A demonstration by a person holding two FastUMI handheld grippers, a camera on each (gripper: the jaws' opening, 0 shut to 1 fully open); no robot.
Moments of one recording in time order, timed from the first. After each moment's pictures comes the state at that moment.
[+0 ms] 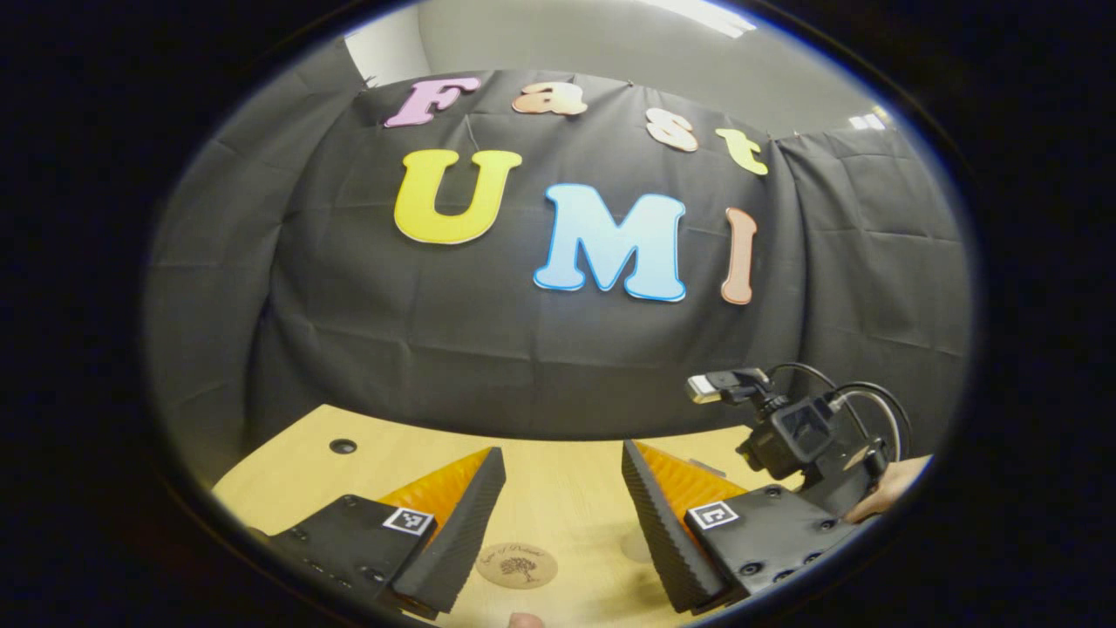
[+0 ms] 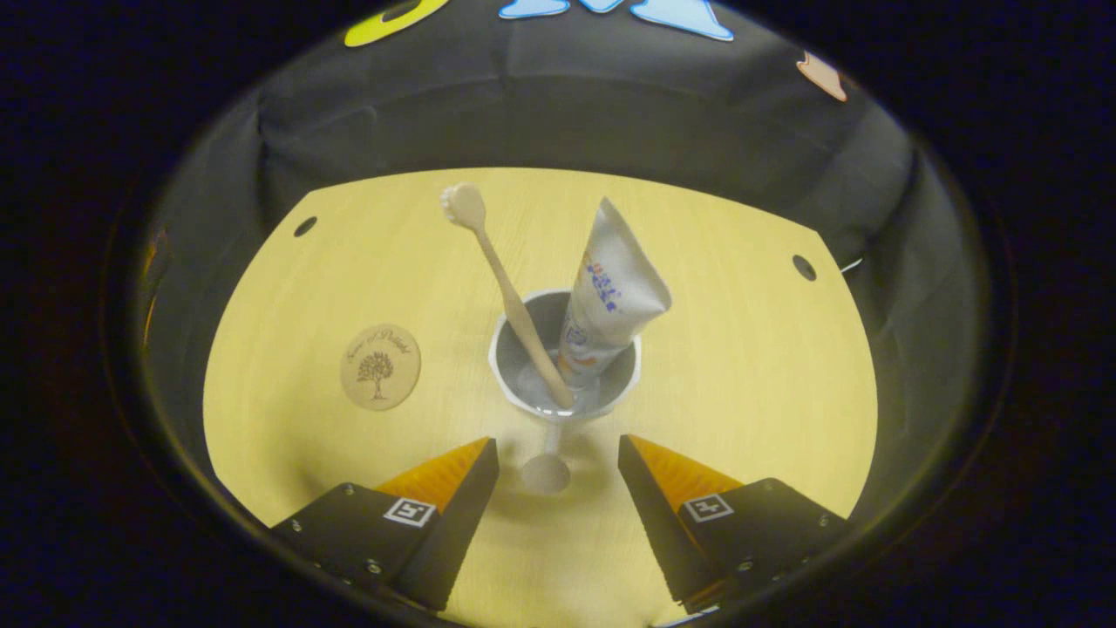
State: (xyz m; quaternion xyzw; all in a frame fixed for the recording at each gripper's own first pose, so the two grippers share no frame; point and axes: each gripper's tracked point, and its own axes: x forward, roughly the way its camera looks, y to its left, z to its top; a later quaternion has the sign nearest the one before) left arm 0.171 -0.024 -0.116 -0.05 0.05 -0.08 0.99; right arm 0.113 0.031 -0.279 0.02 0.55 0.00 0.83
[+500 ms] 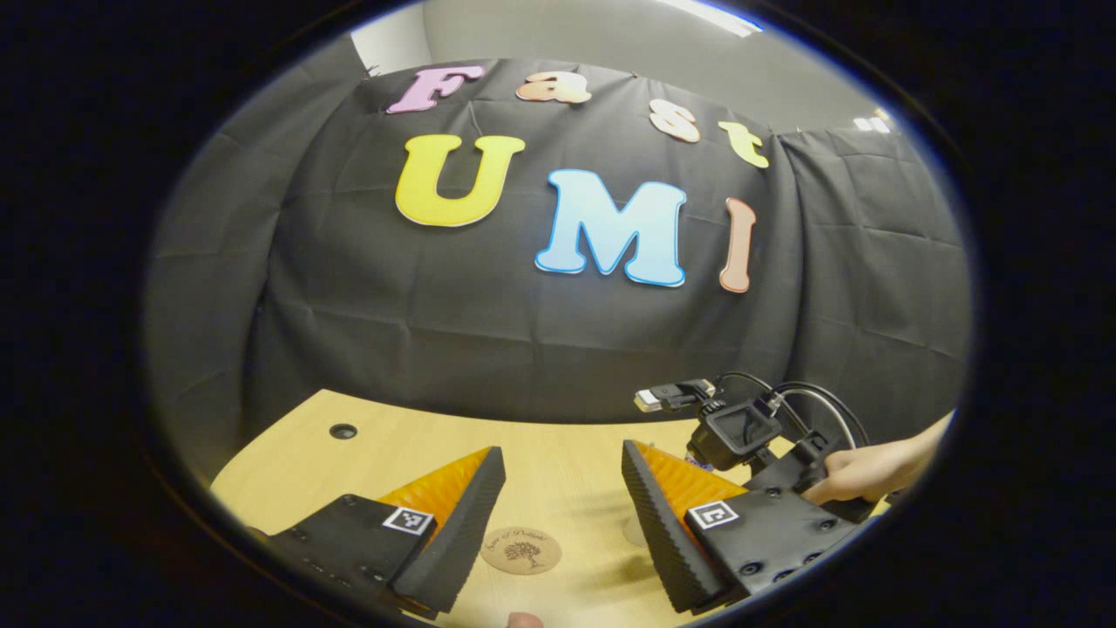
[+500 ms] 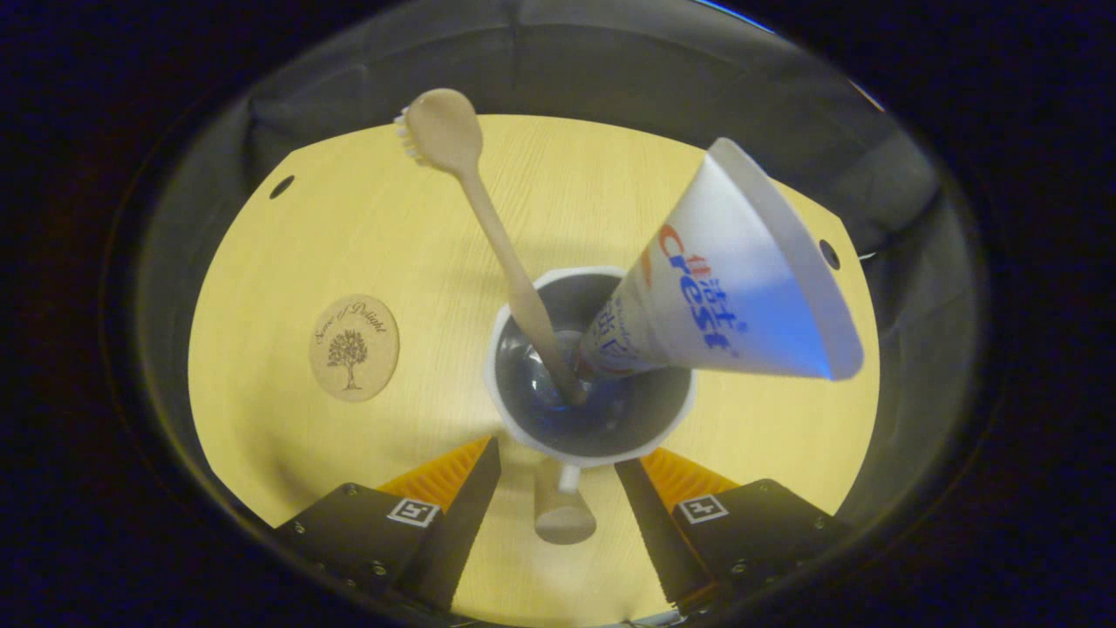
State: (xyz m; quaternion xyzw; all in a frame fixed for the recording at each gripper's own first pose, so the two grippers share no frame) left arm 0.161 -0.012 -0.129 -0.06 0.07 -0.09 0.99; right arm 0.126 0.037 -0.305 0.00 0.62 0.00 0.79
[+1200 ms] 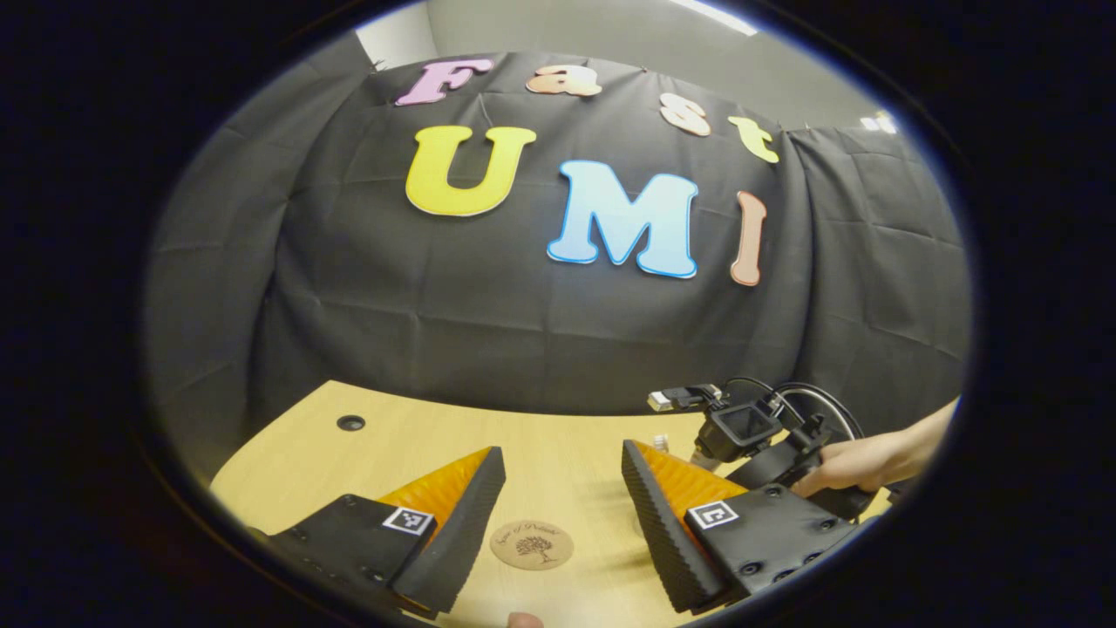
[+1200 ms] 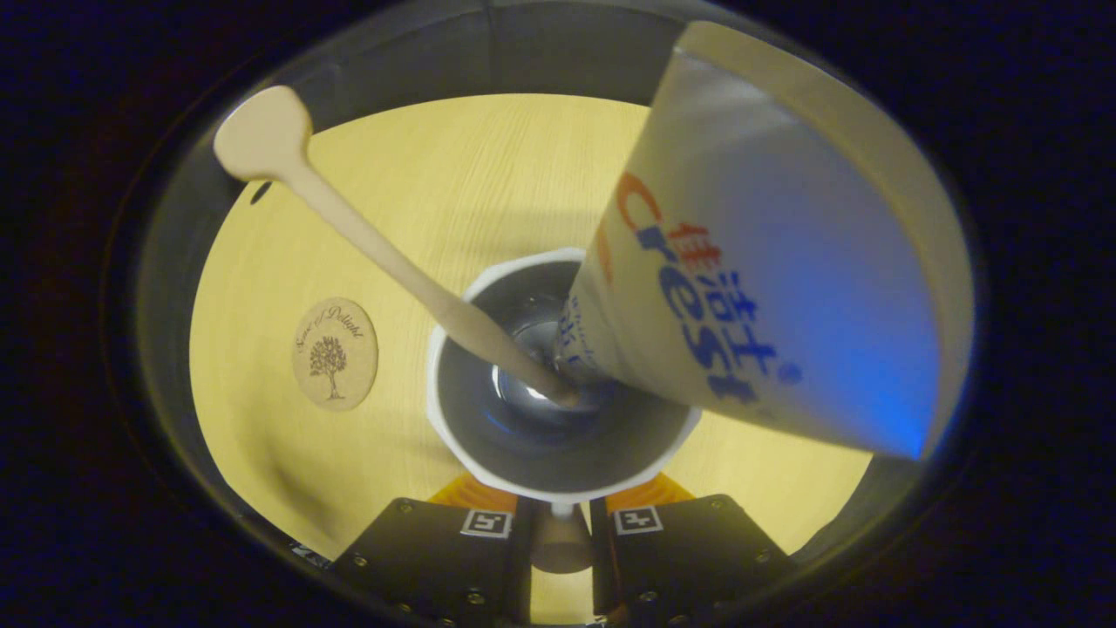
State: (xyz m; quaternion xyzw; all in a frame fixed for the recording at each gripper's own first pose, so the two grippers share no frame) left arm 0.163 -0.001 -0.142 -0.06 0.09 -0.07 0.99; right arm 0.127 0.033 -0.322 0.02 0.65 0.00 0.76
